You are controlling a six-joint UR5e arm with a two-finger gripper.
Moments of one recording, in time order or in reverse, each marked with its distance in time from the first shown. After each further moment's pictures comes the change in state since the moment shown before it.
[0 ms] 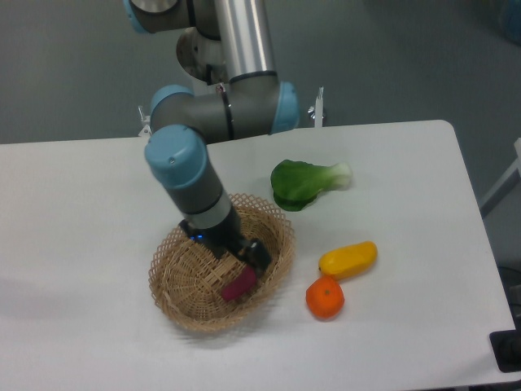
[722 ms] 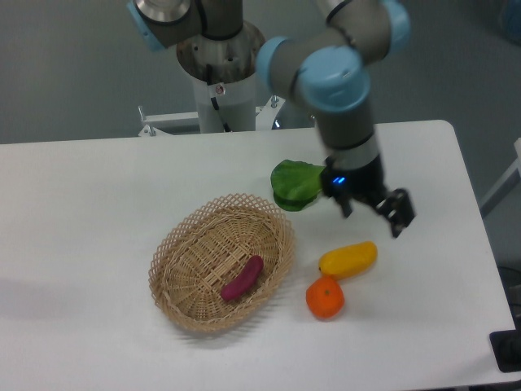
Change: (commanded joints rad) arm 0.414 0.141 0.026 -0.141 -0.202 0.805
